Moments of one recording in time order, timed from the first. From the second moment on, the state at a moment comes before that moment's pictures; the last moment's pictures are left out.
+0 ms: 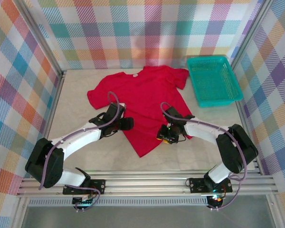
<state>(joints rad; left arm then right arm) -0.58 1.39 0.83 -0.32 -0.07 -0.48 0.64 1.56 0.86 -0.52 -0.28 0.95</state>
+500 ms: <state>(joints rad) -0.58 1.39 0.83 -0.33 -0.07 -0.48 0.64 1.60 0.86 -0.51 -0.27 0.96</state>
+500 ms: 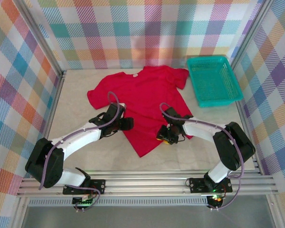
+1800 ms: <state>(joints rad) -0.69 1.39 0.86 -0.34 0.19 -0.22 0.62 1.63 1.05 -0.58 -0.25 0.89</state>
